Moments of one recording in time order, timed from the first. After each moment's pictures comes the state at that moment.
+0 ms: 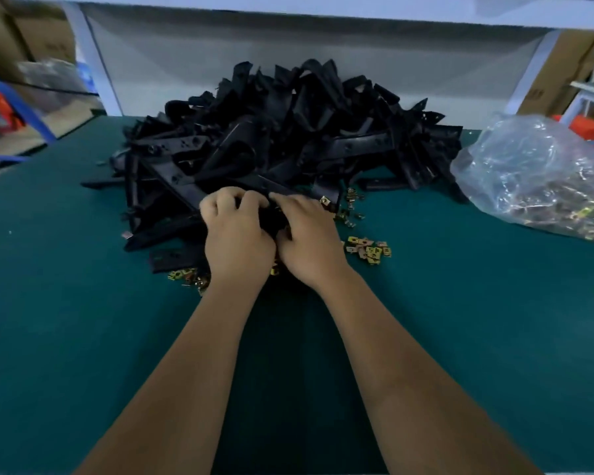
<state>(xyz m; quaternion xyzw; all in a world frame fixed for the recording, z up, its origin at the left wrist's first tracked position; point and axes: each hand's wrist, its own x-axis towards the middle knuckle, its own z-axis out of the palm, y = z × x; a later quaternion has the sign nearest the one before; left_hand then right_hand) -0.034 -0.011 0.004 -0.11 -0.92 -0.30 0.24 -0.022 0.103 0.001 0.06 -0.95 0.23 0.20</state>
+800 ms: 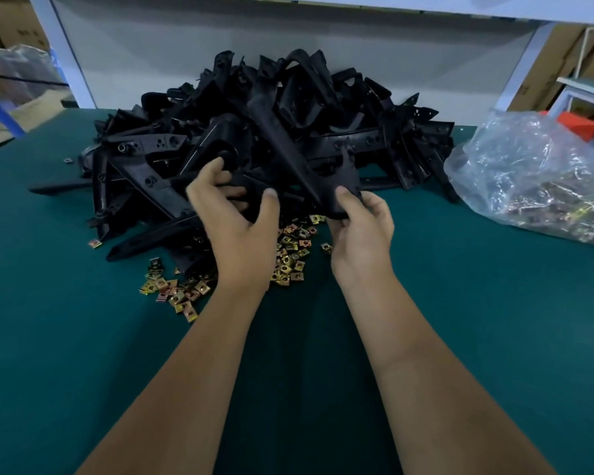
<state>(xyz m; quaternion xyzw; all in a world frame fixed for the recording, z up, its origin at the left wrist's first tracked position) -0.038 0.022 0.009 -0.10 -0.70 -0.66 0.27 -0.019 0.140 0.017 -0.18 -0.37 0.87 0.29</state>
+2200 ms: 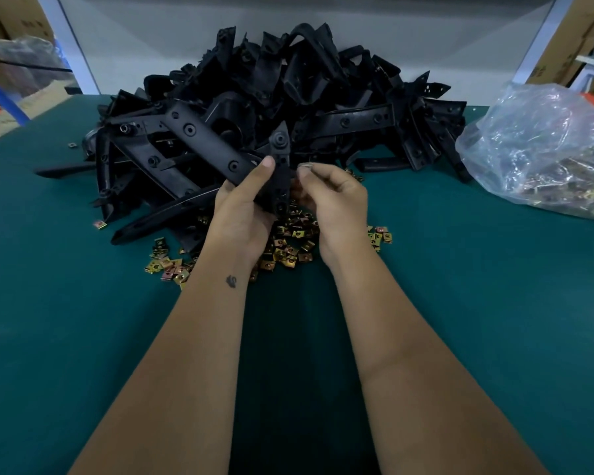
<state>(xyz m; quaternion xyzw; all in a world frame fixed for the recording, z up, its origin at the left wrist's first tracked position) -0.057 0.017 0.013 -0.04 -0.41 -0.90 -0.11 -0.029 0.120 0.007 -0.10 -0.59 0.76 0.26</state>
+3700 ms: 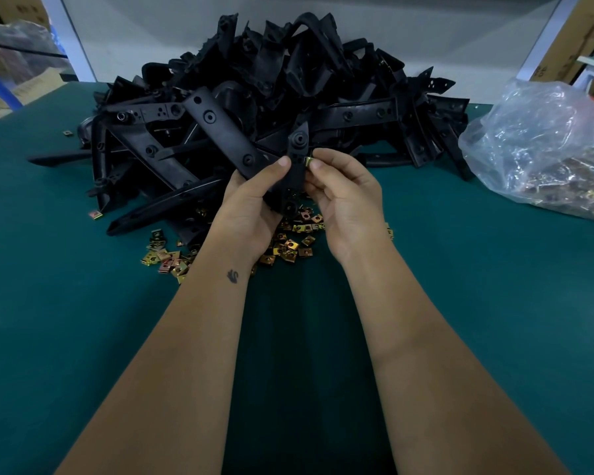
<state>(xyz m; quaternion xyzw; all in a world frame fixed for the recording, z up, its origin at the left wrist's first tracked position) -0.061 0.019 0.006 -0.06 -0.43 -0.89 -0.14 -0.017 0.126 0.018 -0.07 -0.50 0.83 0.22</state>
